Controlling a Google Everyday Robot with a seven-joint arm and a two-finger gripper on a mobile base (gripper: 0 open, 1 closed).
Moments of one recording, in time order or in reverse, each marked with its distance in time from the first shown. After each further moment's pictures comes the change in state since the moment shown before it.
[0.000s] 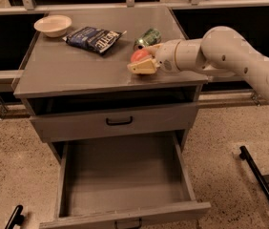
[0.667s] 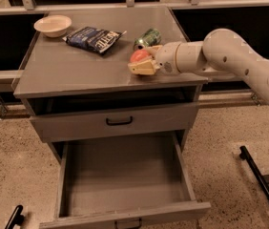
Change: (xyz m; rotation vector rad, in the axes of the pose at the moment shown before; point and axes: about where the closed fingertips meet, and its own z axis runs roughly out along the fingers) arm 0.003 0.010 0.002 -0.049 -0.024 0.019
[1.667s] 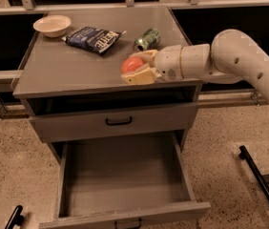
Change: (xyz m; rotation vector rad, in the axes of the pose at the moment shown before) arm -0.023 0.069 -0.030 -0.214 -0.097 -0.093
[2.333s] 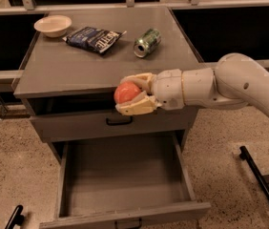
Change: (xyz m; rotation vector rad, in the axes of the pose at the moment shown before) arm 0.008 0.098 -0.008 -0.131 -0.043 -0.080
